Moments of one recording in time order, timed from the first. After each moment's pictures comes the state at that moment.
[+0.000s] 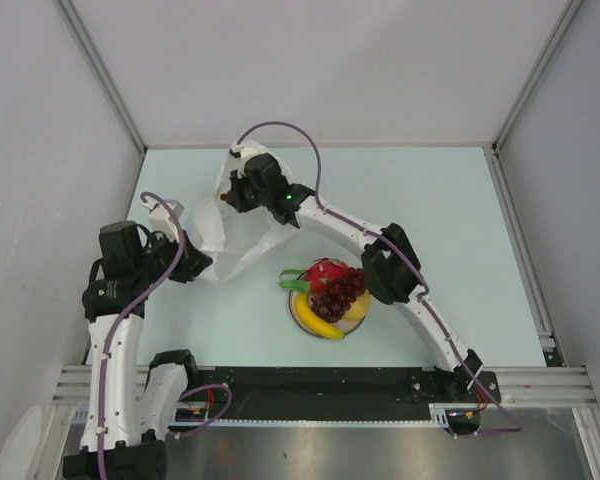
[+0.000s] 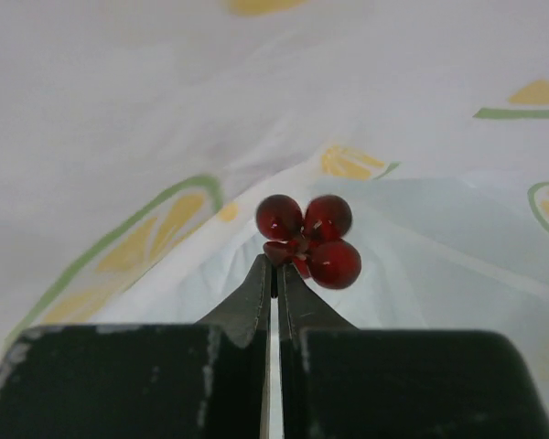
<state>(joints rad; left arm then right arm) 0.14 0.75 0.92 -0.85 0.64 0.01 0.86 2.48 2.28 -0.19 -0.10 0.35</state>
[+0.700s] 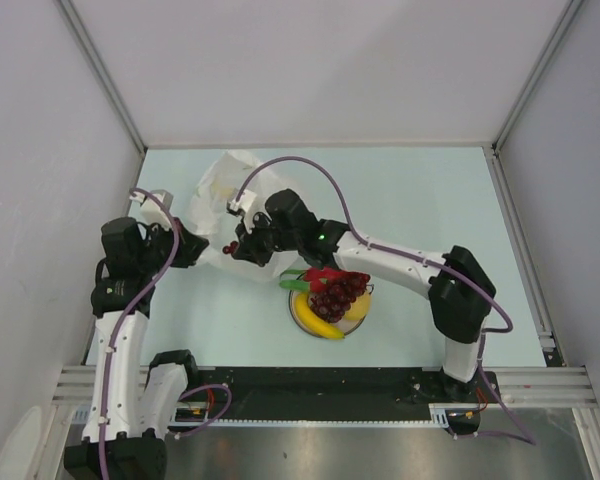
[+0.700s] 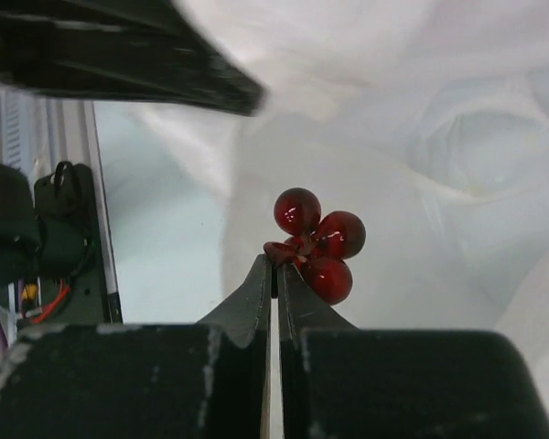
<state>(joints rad) 0.14 0.76 0.83 -0.57 0.55 -0.14 1.00 1.86 1.51 -0.06 -0.35 0.07</state>
